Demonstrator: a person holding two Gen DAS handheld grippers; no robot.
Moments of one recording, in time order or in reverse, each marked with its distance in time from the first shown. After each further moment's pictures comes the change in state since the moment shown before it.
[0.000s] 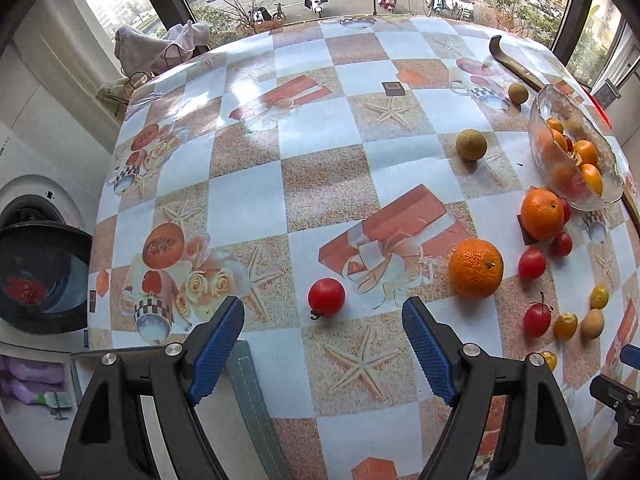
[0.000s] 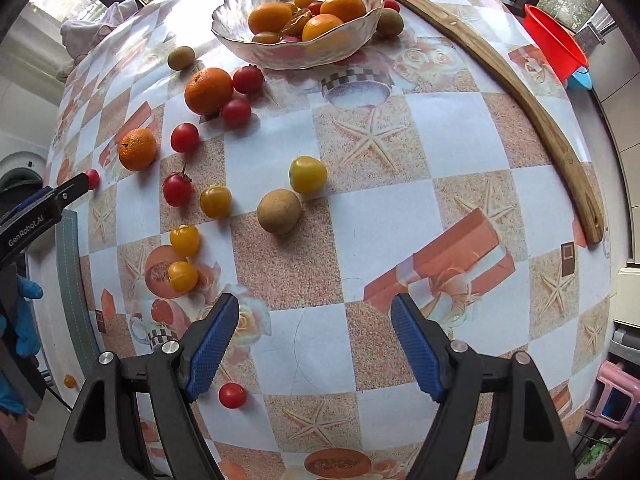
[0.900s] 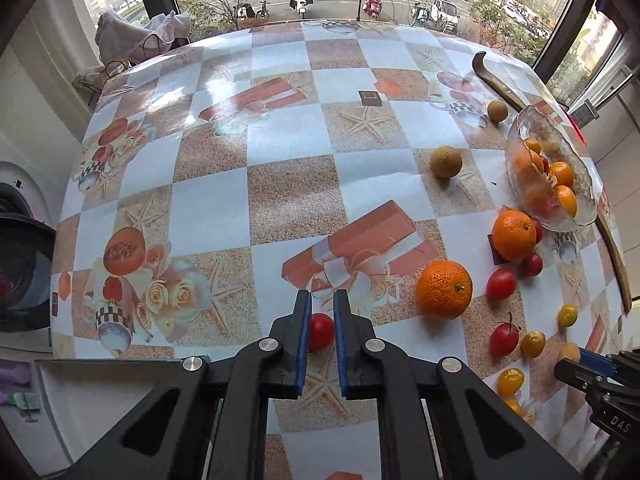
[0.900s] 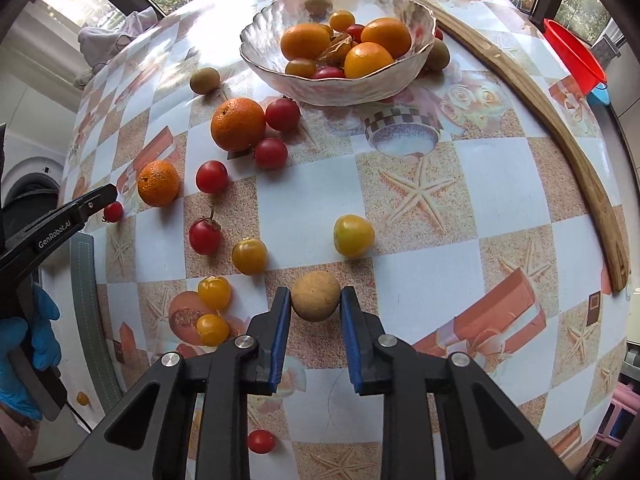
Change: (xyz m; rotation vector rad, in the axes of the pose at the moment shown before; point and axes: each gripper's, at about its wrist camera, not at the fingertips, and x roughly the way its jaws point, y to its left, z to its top) left arm -0.006 0.002 0.006 -0.040 -0.017 -0.153; right arm 0.009 0.030 0.028 -0.031 -0.043 0.082
